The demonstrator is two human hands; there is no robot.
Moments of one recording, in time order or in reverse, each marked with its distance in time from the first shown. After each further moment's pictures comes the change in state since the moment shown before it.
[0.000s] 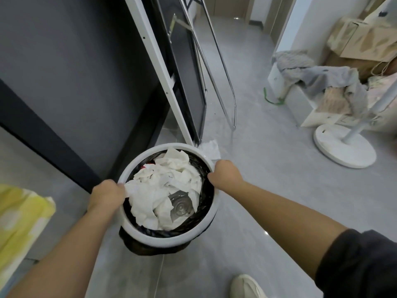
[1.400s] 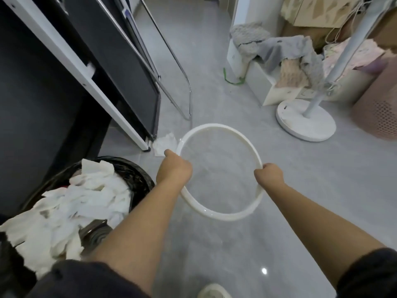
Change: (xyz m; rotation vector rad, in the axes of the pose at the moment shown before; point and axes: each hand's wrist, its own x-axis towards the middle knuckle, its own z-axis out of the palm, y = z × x) left_hand -0.095 0.269 0.145 -0.152 -0.248 0.261; right_hand 0.049 0.271 -0.042 0.376 0.265 0.548
